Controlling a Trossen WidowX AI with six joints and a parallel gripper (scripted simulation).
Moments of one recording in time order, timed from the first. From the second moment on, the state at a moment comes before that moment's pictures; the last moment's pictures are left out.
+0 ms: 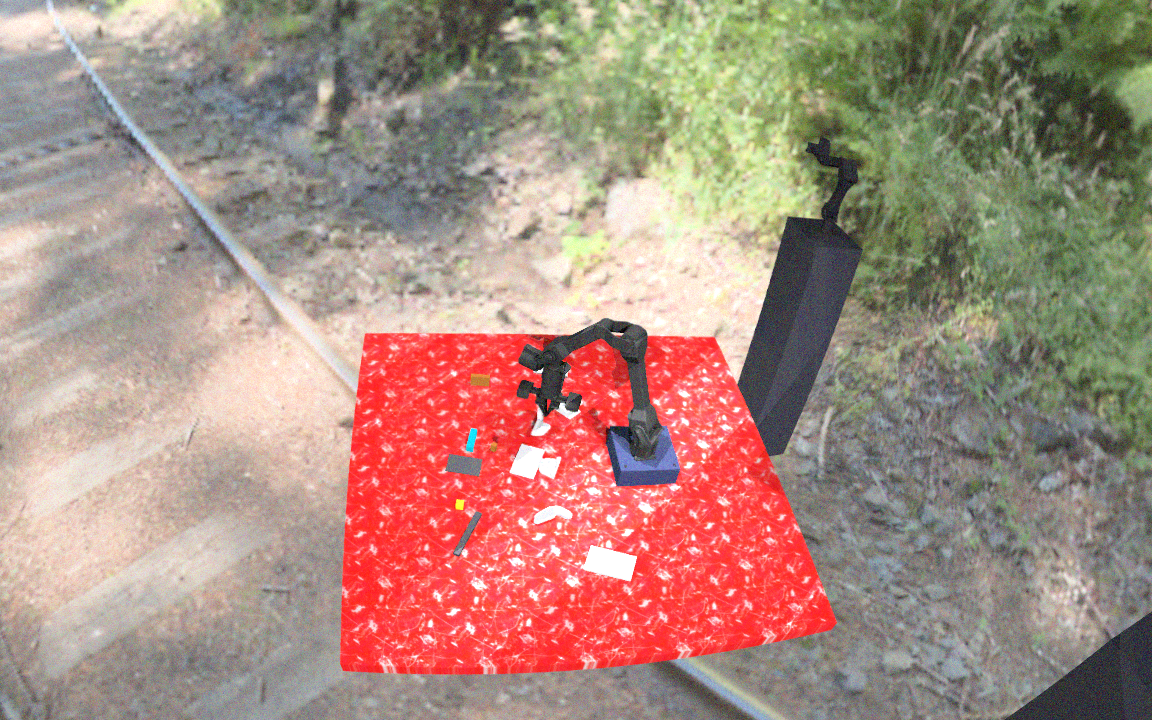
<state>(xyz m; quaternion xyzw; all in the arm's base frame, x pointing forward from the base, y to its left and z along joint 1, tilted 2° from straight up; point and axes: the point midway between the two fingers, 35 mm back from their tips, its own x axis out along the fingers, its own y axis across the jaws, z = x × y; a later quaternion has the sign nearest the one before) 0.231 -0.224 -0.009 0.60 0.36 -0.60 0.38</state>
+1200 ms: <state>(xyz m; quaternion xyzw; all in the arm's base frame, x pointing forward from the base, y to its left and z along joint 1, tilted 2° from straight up) 0.241 -0.223 0.040 0.60 0.37 -0.60 0.37</state>
